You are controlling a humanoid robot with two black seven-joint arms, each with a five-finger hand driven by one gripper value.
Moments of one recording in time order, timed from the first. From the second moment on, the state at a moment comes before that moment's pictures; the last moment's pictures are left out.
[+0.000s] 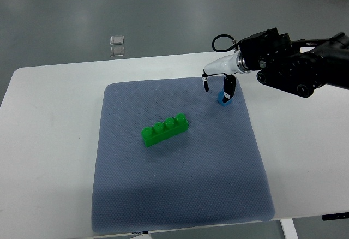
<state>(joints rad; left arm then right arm) -0.05 0.00 -0.10 -0.25 0.07 -0.04 0.16 1.39 -0.23 -0.31 0.79 -1.20 0.30 0.06</state>
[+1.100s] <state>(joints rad) -0.05 0.00 -0.10 -0.25 0.07 -0.04 0.16 1.31 -0.21 -0.33 0.74 -1.27 0.24 0.09</state>
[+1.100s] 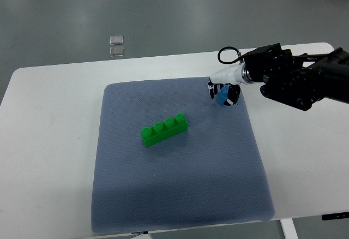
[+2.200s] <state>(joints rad) -0.05 0.00 -0.10 -0.25 0.07 -0.04 0.16 1.30 -0.22 -0.31 0.74 -1.27 0.23 0.11</state>
